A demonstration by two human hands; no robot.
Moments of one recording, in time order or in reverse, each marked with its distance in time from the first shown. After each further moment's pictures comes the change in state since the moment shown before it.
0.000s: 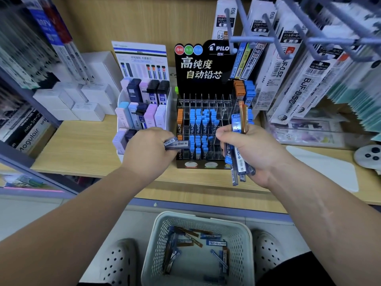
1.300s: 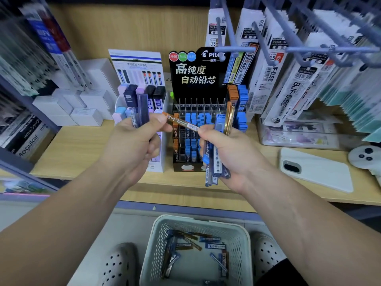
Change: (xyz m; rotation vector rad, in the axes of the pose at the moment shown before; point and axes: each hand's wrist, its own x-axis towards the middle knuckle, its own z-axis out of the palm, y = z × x) left_hand 0.006 0.039 -0.044 -1.221 0.044 -0.594; right_hand -0.012 -0.005 0.031 0.298 -0.059 0.032
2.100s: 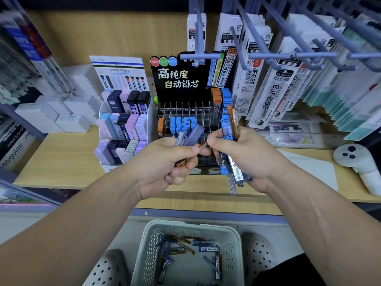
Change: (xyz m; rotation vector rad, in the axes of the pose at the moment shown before) left_hand -0.008 -0.019 0.047 0.115 -0.531 -0.381; right_hand -0.011 -0.023 -0.056 -0.372 -0.094 -0.183
